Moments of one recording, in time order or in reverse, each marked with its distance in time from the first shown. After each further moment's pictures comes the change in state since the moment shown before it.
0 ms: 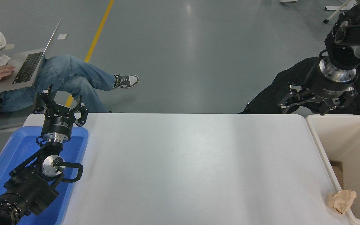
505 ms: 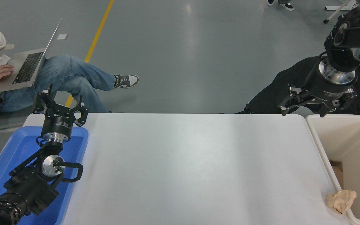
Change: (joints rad) left arm 0.000 0.000 0.000 0.000 -0.001 0.000 0.000; right arm -0.007 -0.001 0.001 0.000 0.001 0.000 0.000
